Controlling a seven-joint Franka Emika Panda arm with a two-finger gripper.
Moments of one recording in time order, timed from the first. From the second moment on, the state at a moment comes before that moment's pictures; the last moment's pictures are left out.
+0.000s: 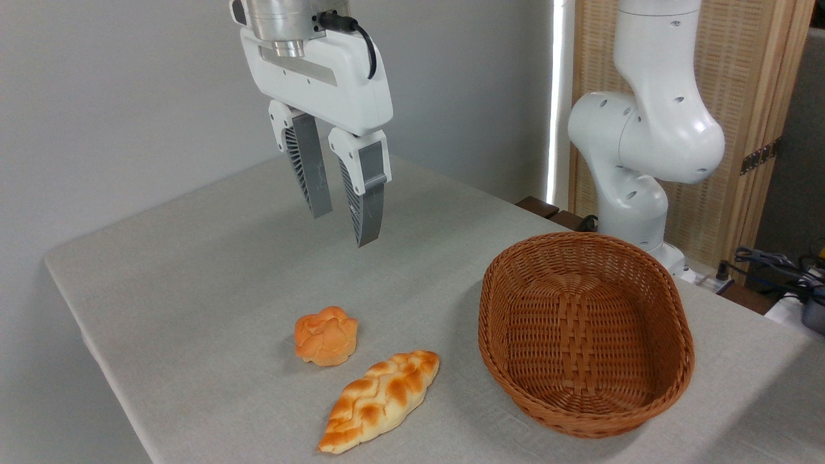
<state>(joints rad) -0.02 -0.05 0.00 -1.62 -0.01 1.60 0.76</state>
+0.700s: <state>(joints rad) -0.02 -0.04 0.00 -1.63 -0.01 1.60 0.76</state>
